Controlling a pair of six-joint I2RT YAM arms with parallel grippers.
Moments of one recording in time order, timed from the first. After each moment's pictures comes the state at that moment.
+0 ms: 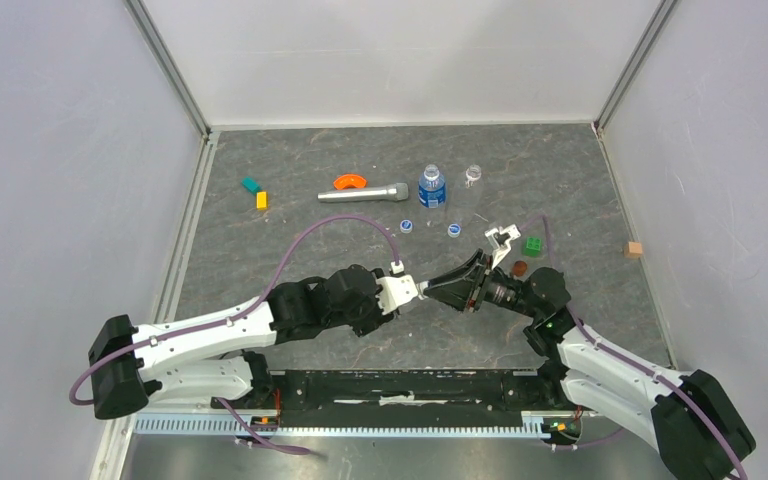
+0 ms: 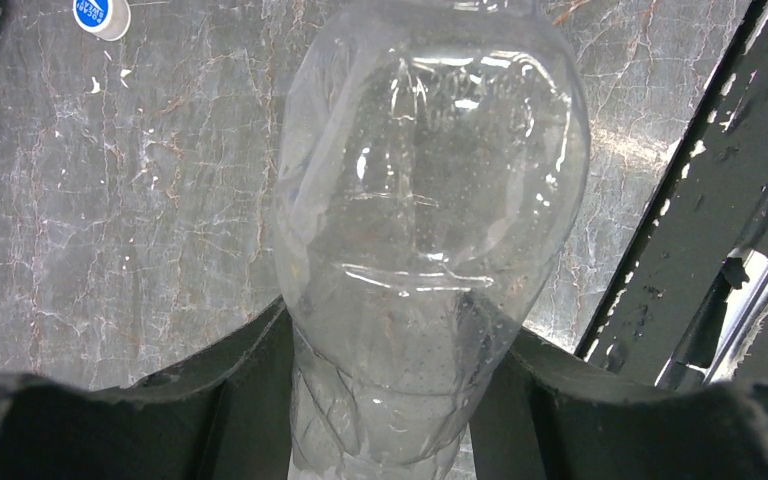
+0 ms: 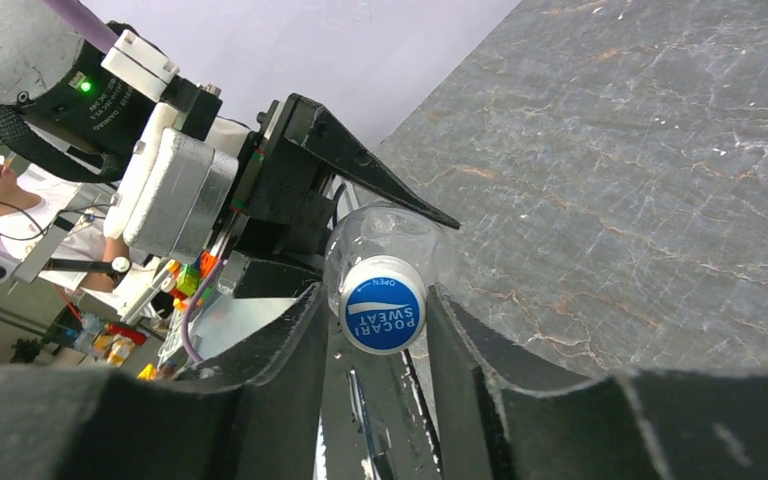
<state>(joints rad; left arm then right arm) -1.14 1.07 0.75 -0.44 -0.14 0.18 0.59 0.87 0.18 0.81 -0.63 0.81</state>
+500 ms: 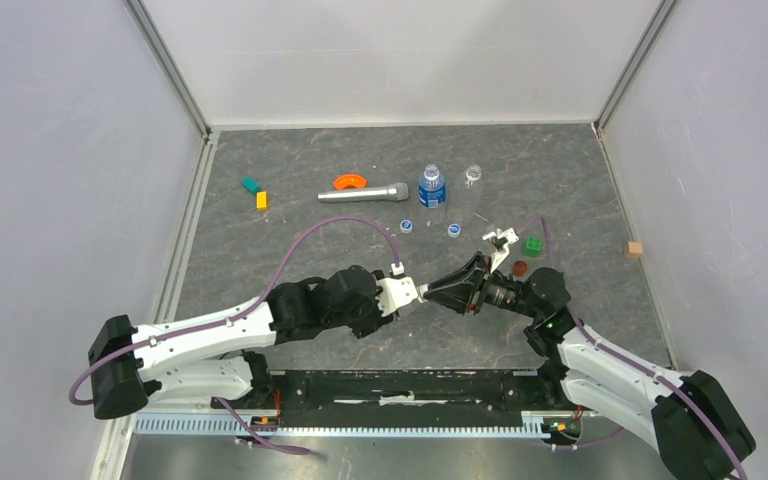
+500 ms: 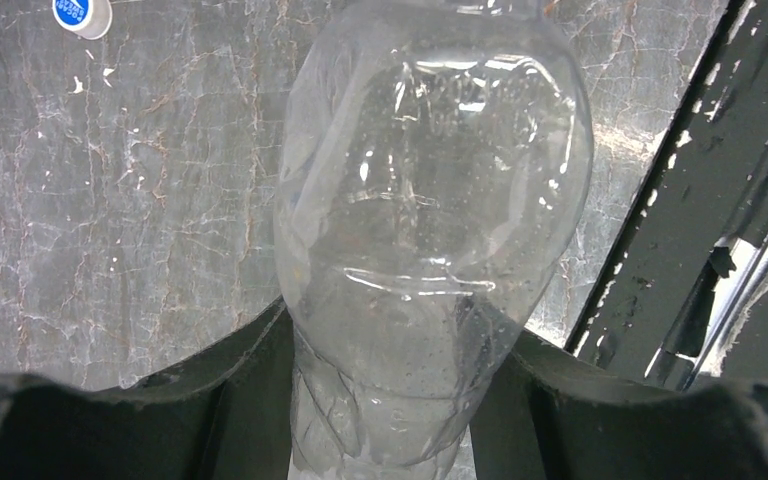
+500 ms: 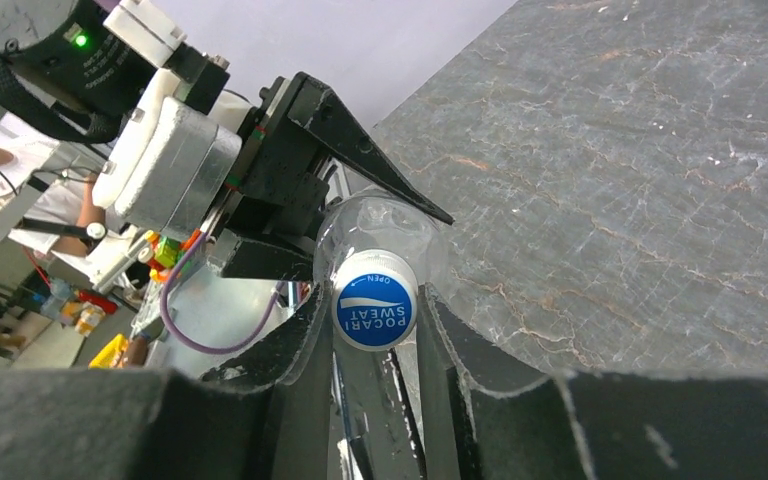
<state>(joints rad) -1.14 1.07 0.75 -0.45 -0.13 0.18 0.59 0.87 0.18 0.80 -0.67 0.74</state>
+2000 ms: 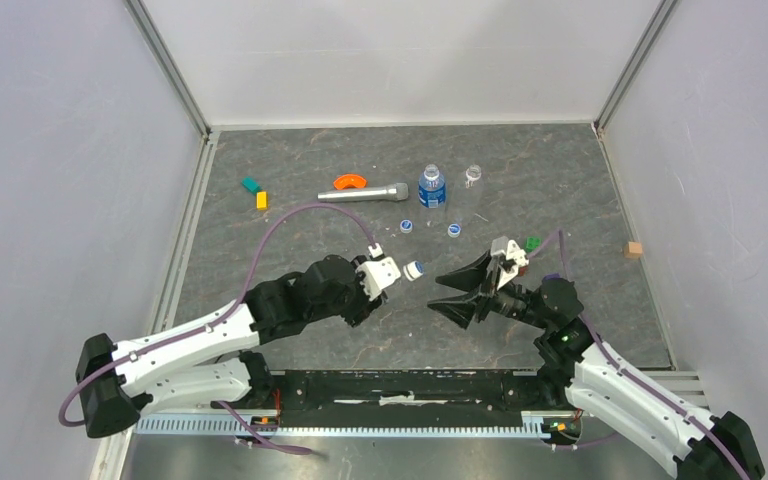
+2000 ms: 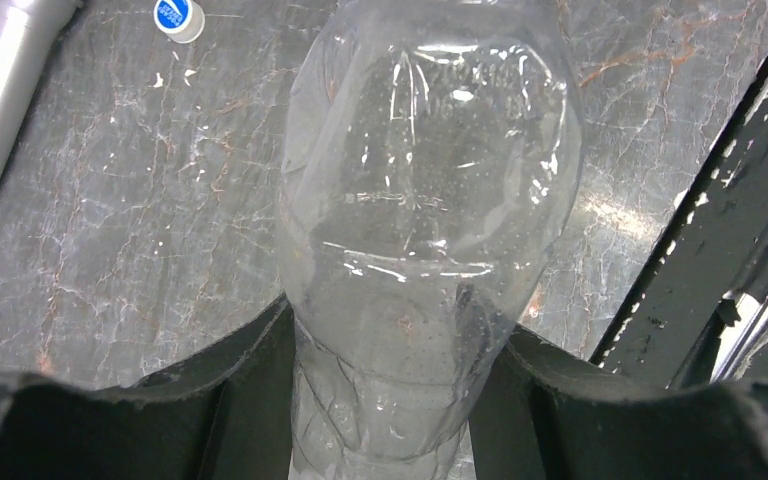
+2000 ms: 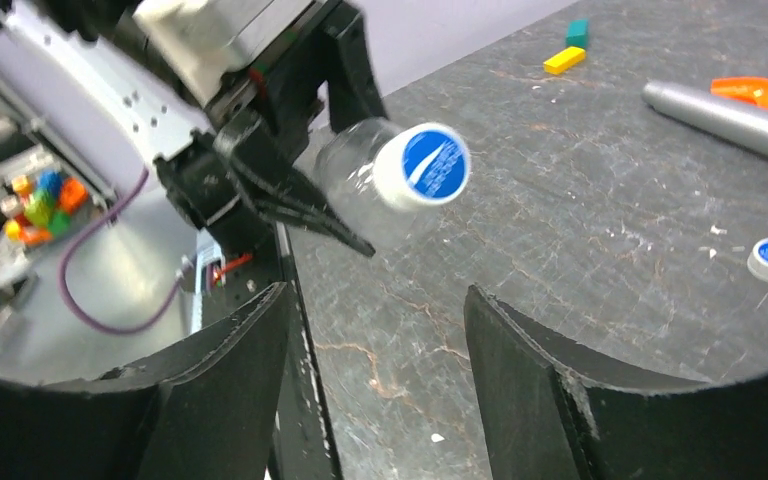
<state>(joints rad) -1.04 0.95 0.73 -0.42 -0.08 0.14 0.66 0.60 0.21 0.53 -0.60 0.35</state>
